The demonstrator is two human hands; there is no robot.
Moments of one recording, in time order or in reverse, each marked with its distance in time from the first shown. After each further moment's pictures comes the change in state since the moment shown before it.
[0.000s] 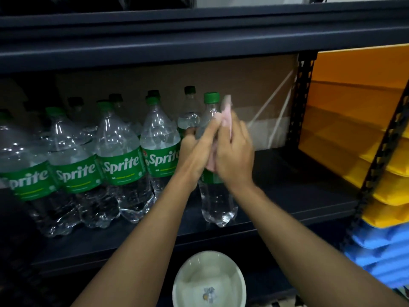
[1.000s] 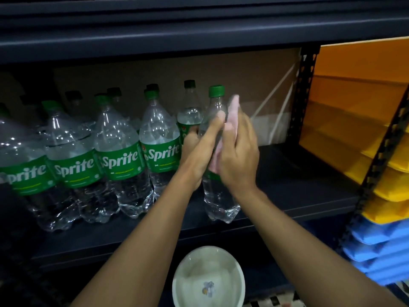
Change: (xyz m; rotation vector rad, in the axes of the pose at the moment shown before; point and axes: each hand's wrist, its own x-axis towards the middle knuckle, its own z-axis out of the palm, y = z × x) left_hand -0.009 -0.003 0.005 -0.045 -0.038 -0.013; right_hand -0.014 0.009 -0.005 0.015 0.072 -0.084
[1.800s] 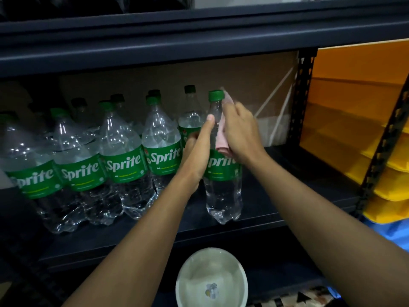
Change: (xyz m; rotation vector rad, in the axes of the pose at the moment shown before) left_hand 0.008 -0.006 -0.002 -0.017 -0.052 -0.013; right_hand 0.060 -0.024 -0.015 0.097 -0.236 0.266
